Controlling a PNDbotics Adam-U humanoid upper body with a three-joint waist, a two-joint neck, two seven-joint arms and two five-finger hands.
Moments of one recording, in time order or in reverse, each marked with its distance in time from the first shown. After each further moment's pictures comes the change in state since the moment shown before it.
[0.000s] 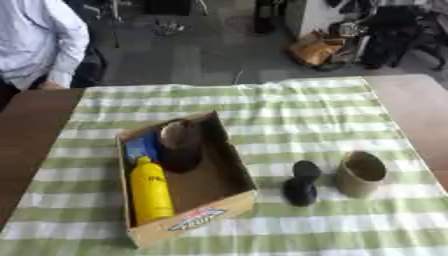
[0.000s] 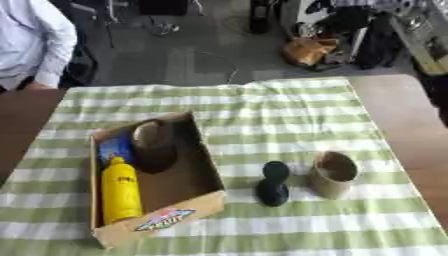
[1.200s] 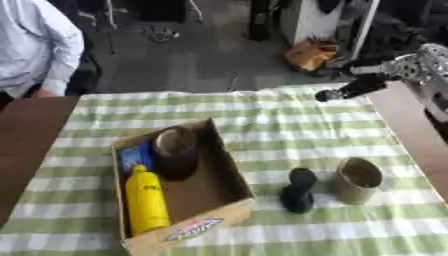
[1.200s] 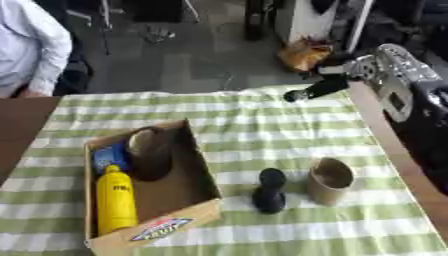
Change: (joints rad) left arm -0.004 -0.008 -0.005 0.000 0.009 -0.001 -0.006; right arm 0.143 -0.028 0.073 0.113 0.045 -0.050 -0.035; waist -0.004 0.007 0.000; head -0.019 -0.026
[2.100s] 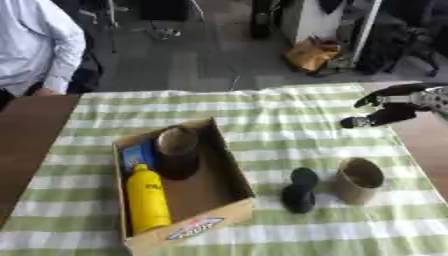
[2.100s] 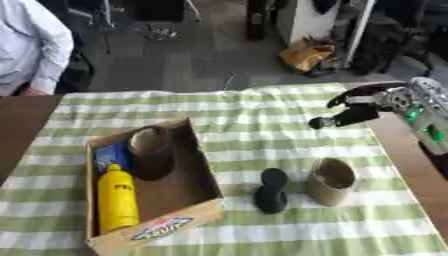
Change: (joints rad) left arm -0.001 0.000 0.000 0.000 0.001 0.002 -0.001; right arm 0.138 -0.094 0.029 -0.095 -0.146 0.054 -0.037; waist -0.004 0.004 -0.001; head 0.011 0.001
